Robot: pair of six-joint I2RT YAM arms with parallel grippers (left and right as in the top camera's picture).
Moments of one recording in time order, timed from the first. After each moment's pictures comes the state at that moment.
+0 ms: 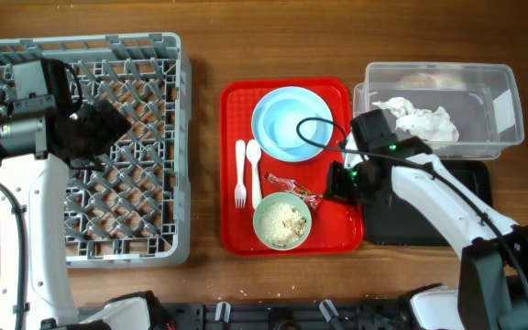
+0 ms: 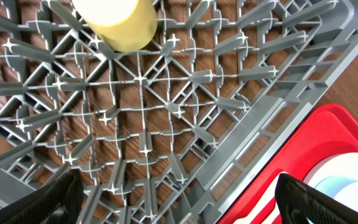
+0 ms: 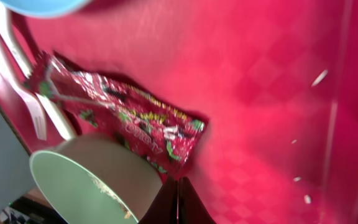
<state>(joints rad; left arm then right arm) 0.18 1.39 1.38 -1.19 -0.03 -0.59 0.31 1.56 0.87 -0.75 -0.43 0.51</state>
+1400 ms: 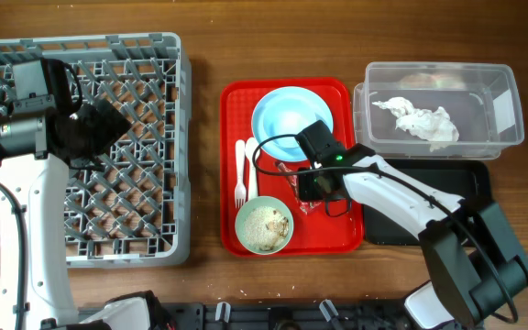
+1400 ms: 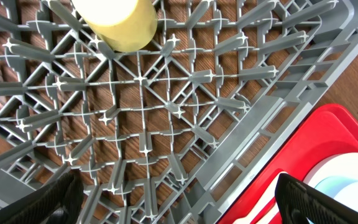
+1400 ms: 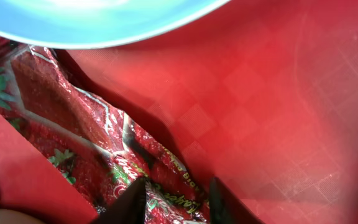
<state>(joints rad) 0.18 1.39 1.38 -1.19 -0.03 -0.59 0.56 1.70 0.91 -0.58 -0.06 0.52</state>
